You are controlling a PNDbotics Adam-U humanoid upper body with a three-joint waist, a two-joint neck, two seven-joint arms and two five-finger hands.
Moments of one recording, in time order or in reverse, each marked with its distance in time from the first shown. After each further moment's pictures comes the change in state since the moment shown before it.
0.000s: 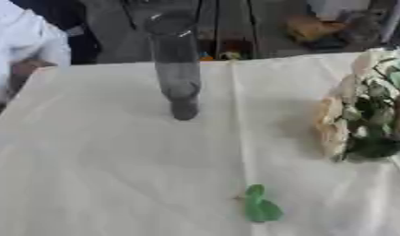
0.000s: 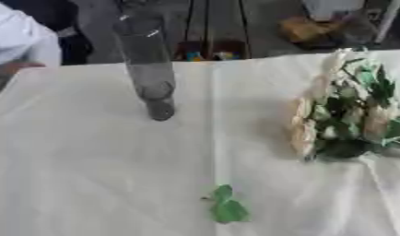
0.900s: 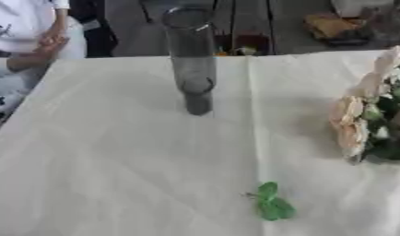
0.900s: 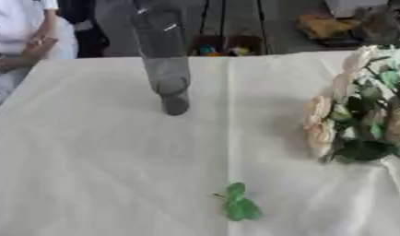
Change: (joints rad) left arm 0.000 0.000 0.000 0.000 0.000 0.004 0.004; right arm -0.005 0.000 0.000 0.000 0.017 0.023 0.058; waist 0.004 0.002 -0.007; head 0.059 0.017
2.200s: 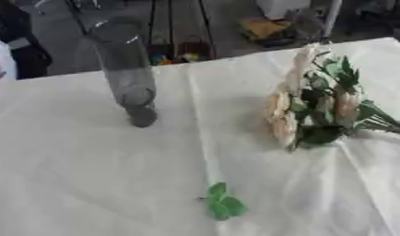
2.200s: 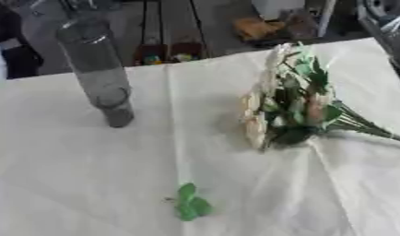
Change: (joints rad) left arm 0.000 0.000 -0.001 0.000 0.002 0.001 -0.009; right arm -0.087 -0.037 0.095 0.272 0.286 -0.014 0.306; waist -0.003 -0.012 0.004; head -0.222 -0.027
